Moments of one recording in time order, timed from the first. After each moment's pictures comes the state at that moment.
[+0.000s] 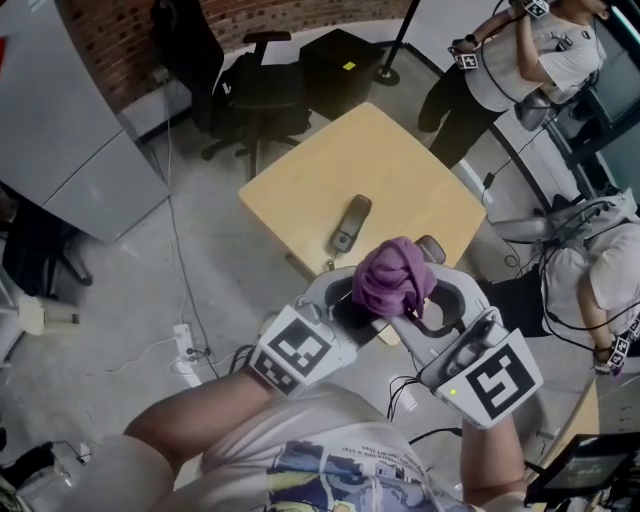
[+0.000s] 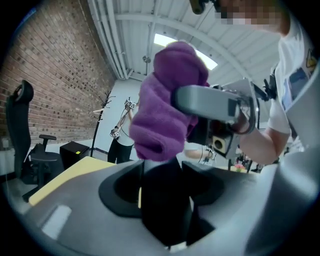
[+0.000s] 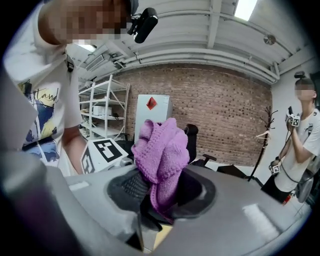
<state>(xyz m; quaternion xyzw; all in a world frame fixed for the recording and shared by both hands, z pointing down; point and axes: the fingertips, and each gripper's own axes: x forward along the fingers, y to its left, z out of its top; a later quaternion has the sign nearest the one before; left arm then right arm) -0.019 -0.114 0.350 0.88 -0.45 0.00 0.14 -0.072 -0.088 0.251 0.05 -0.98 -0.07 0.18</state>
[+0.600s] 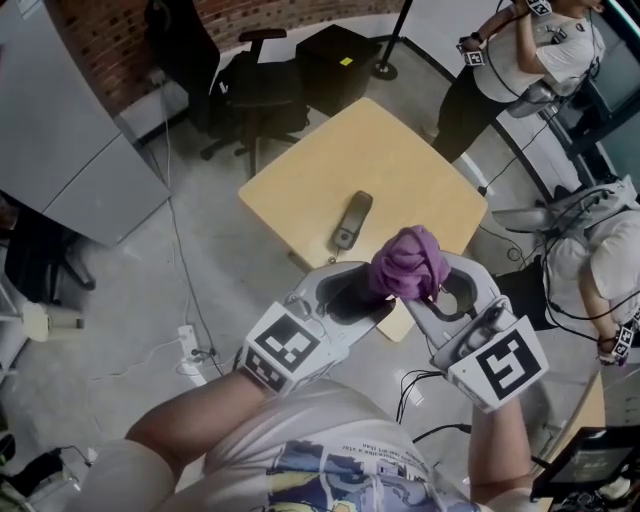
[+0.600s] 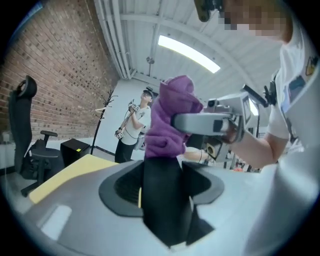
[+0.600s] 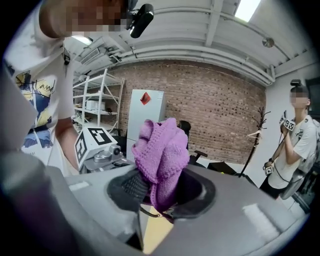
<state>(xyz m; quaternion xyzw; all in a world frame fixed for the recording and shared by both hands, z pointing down) -0.039 -0.109 0.353 0.88 -0.46 -0.02 0.16 -0.056 -0.116 0.269 0.09 -0.97 -0.08 0.21</state>
